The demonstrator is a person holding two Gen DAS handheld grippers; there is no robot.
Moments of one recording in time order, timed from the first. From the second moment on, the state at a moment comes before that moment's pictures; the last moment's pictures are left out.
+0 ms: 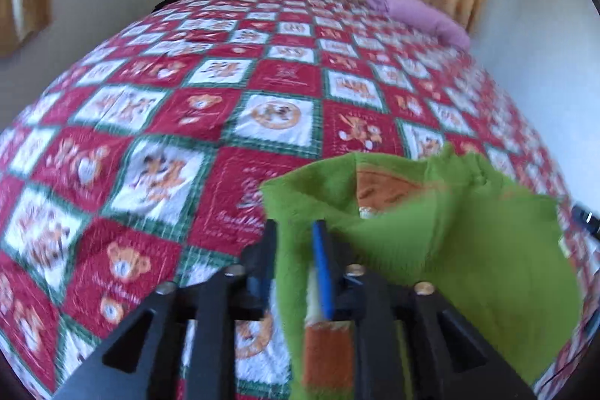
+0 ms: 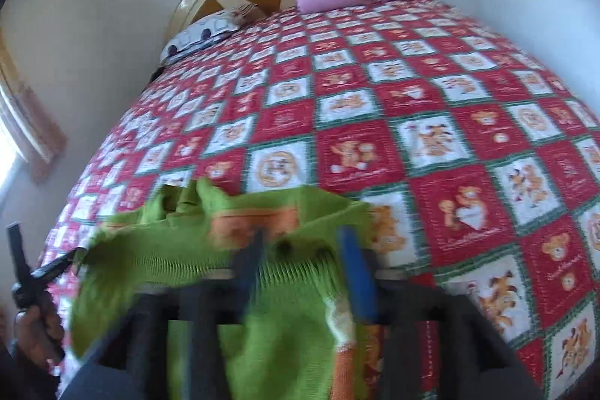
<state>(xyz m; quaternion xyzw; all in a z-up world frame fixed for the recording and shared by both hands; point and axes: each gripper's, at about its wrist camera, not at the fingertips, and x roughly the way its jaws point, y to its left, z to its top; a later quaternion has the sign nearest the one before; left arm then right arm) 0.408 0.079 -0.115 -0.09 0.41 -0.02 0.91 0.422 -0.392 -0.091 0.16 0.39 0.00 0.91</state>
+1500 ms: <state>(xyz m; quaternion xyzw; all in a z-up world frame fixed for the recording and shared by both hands) 0.360 0.026 -0.098 0.04 0.35 -0.04 0.94 0.388 -0.346 -0.090 0.03 0.39 0.02 0.92</state>
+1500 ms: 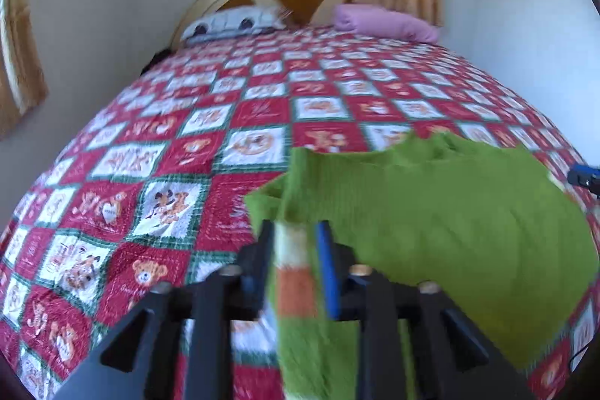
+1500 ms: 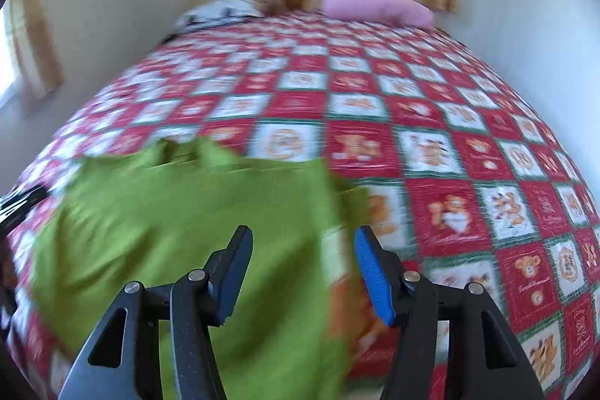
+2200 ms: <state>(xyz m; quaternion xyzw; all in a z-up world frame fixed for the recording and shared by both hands) 0.354 0.028 -0.132 0.04 0.39 0.02 0.92 0.427 -0.238 -0.104 -0.03 0.42 0.06 0.90</state>
